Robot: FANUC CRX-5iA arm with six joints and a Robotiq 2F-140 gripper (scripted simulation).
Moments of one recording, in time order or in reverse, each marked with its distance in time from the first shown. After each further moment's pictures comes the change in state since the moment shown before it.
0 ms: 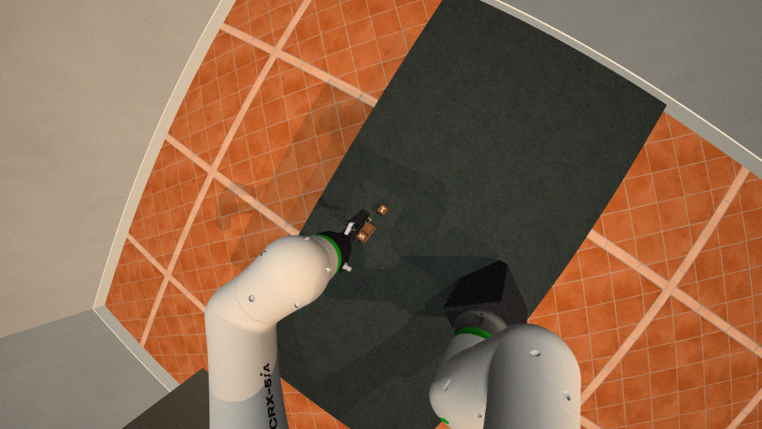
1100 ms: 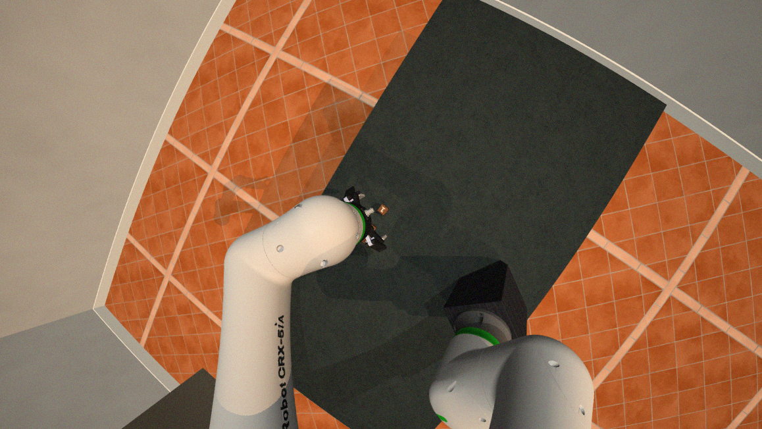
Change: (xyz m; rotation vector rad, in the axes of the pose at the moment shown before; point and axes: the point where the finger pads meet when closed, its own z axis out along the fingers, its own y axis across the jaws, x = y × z) arm -0.009 0.080 0.014 -0.011 -0.014 -1.026
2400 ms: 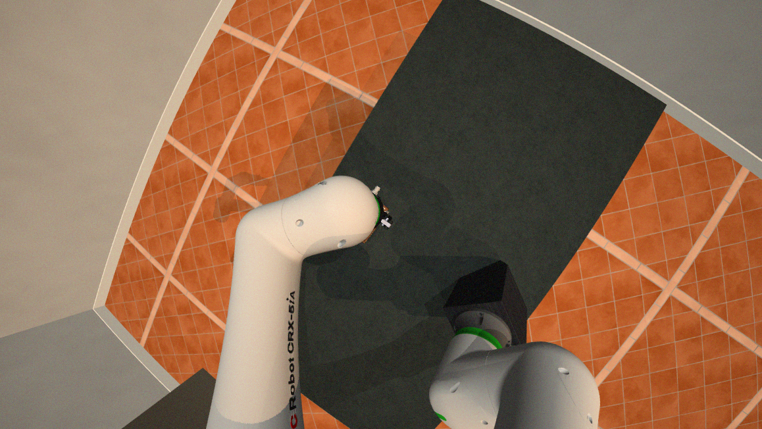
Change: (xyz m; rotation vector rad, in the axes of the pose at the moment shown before) arm -0.031 0.010 0.006 -0.001 0.027 -0.414
